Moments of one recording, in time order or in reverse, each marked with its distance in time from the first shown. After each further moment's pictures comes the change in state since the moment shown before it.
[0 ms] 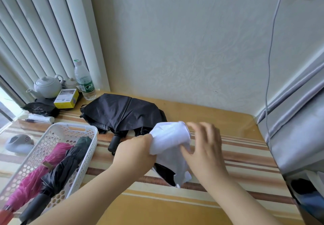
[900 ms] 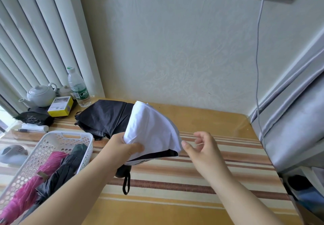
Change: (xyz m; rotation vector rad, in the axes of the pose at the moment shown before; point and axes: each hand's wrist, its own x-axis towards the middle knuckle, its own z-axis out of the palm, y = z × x) left_hand 0.005 -0.022 -0.031 -1.041 -0.273 -0.521; right_hand 0.007 -0.003 -0.027 0.409 -0.388 0.740
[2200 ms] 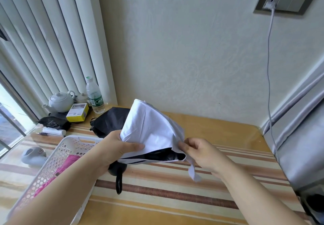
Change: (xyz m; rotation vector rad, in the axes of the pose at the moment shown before) left_hand -0.019 0.025 -0.046 -0.077 -0.070 0.049; right_hand 0.028 -0.030 0.007 0.064 -0.479 -0.146
